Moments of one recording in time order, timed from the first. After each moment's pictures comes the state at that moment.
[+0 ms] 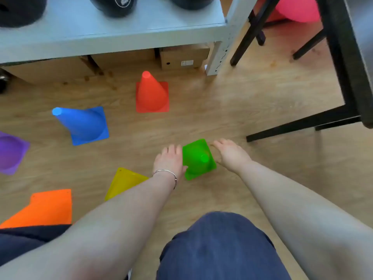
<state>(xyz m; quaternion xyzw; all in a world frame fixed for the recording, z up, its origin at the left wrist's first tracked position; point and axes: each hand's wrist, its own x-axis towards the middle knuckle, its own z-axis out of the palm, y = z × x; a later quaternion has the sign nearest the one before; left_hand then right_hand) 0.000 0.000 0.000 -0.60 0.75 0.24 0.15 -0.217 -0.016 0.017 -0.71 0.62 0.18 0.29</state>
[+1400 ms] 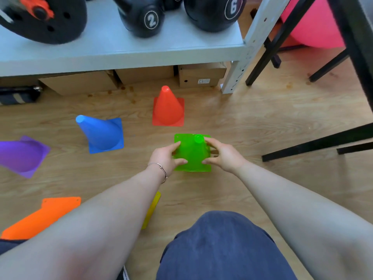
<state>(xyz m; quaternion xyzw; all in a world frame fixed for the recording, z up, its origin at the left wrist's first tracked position) 0.057 -0.049 -0.014 -0.68 0.58 0.45 -0.06 -0.171 -0.056 0.003 -0.58 0.62 -0.07 0.52</state>
